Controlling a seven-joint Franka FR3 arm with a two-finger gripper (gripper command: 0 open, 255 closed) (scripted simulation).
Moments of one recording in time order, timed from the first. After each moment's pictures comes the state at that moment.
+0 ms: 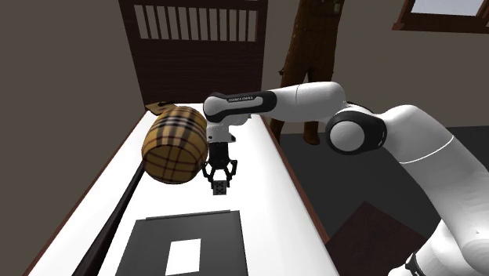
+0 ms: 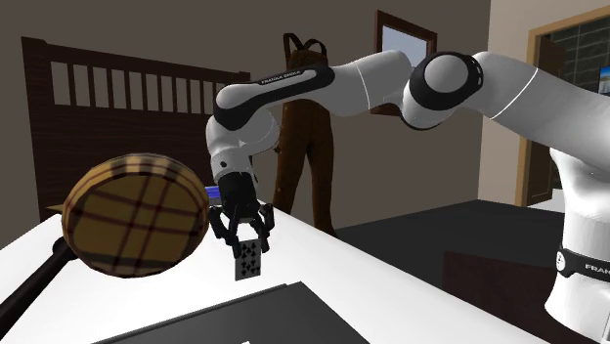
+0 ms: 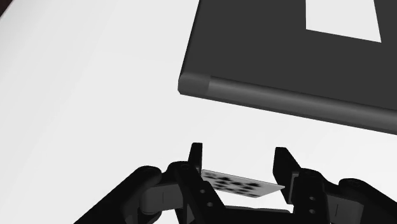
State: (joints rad) arm 0.13 0.98 0.24 -0.97 0.29 1.47 0.67
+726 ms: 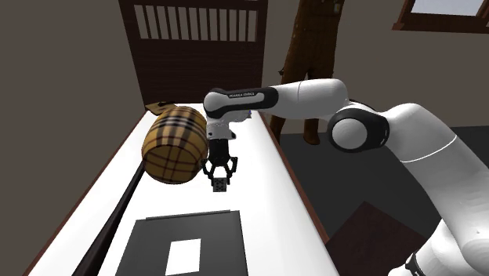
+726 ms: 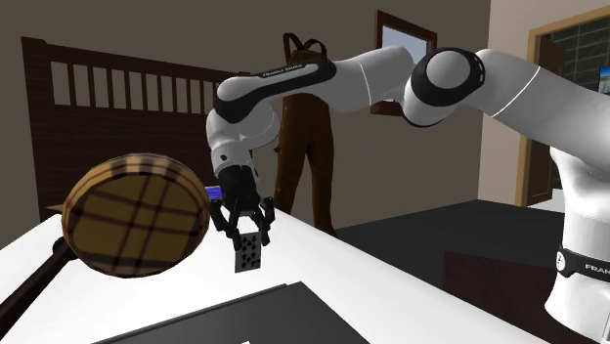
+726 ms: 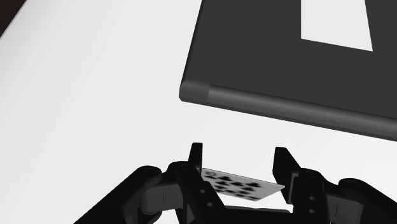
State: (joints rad) arm 0.12 0.96 0.24 -0.97 0.29 1.45 0.68
